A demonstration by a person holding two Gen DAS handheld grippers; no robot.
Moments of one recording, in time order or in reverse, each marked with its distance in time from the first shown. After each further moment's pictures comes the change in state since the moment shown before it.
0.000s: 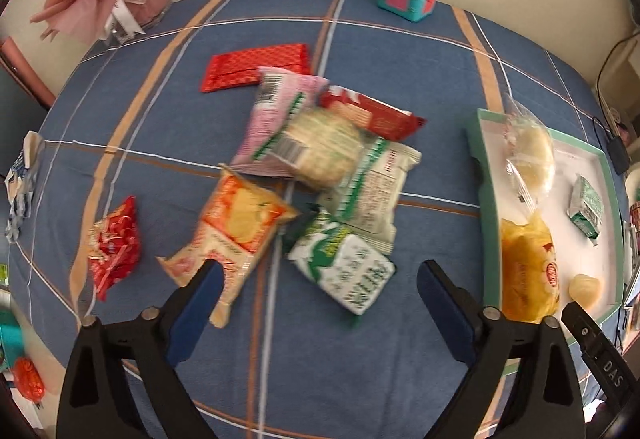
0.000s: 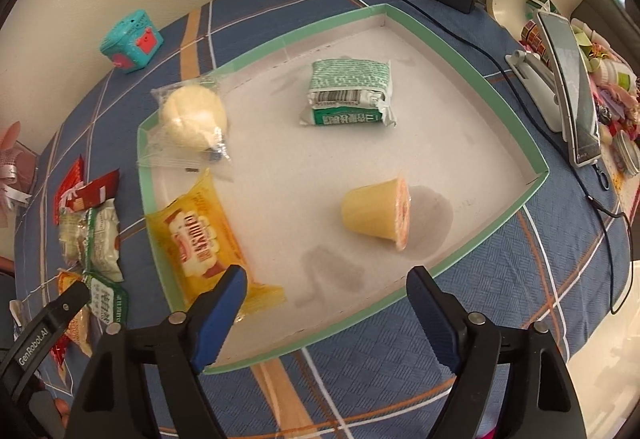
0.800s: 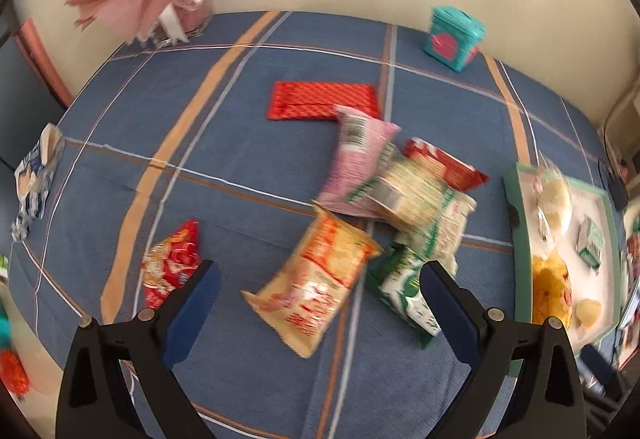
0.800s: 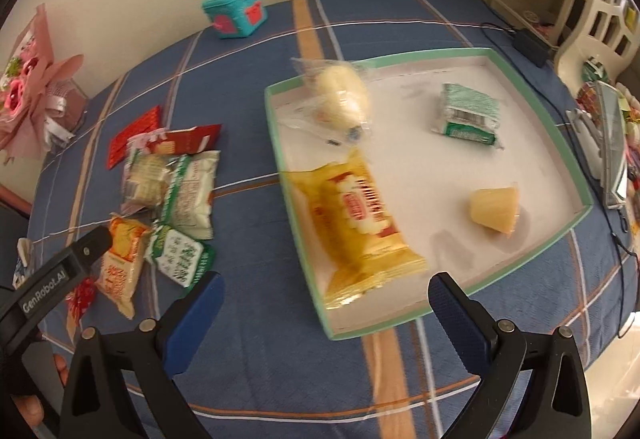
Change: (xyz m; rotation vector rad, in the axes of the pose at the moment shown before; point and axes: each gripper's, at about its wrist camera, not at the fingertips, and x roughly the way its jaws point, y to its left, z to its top) left arm -0.012 0.076 0.014 -0.083 -0.093 -0.020; right arm -0.028 0.095 -0.035 -0.195 -0.042 0.083
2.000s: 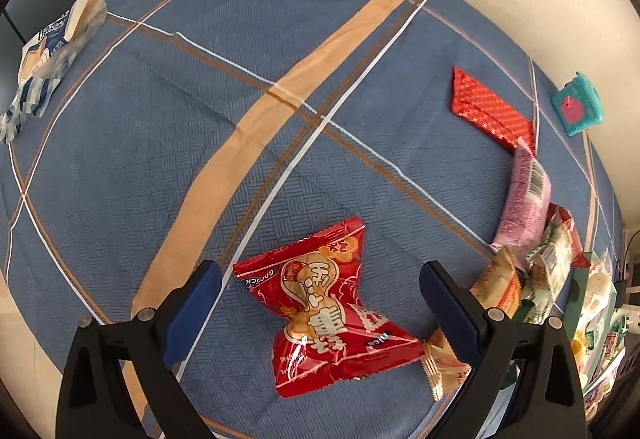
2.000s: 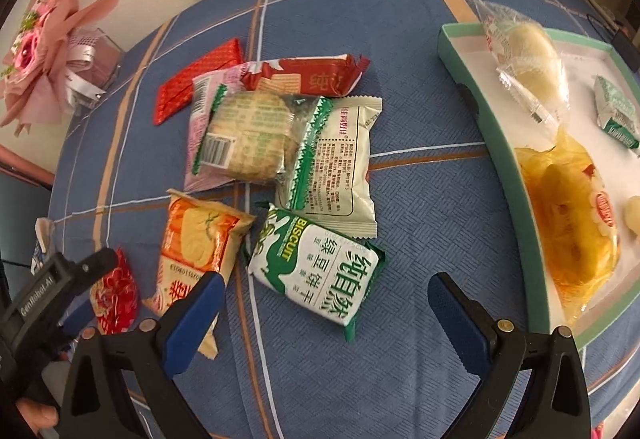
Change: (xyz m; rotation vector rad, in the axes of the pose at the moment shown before) left arm 0.072 0.137 0.008 -0.326 0.175 -0.018; right arm 0.077 0.108 0.002 -0.037 0.128 0.117
